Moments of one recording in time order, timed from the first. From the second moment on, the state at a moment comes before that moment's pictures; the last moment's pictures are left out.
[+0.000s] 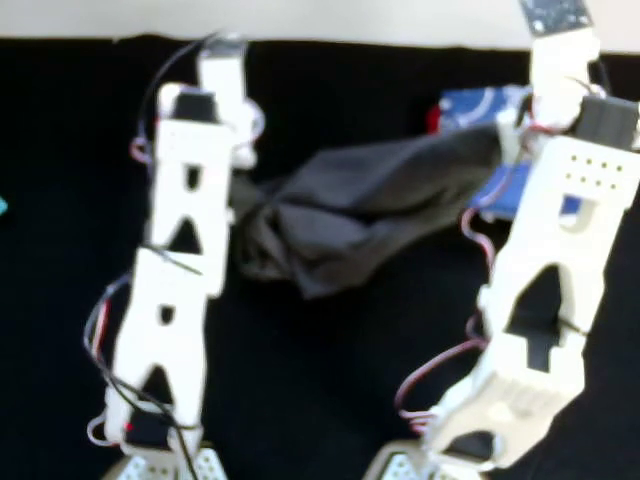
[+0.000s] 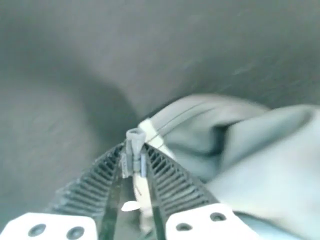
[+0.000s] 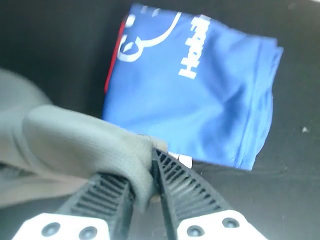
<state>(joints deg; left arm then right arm) -1.5 66.2 -92.4 100.1 -6.5 7.9 13.6 -48.8 93.3 25.1</state>
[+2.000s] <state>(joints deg) -25.6 -23.4 36.4 43.9 -7.3 -14.2 30.2 -65.7 83.6 24.1</state>
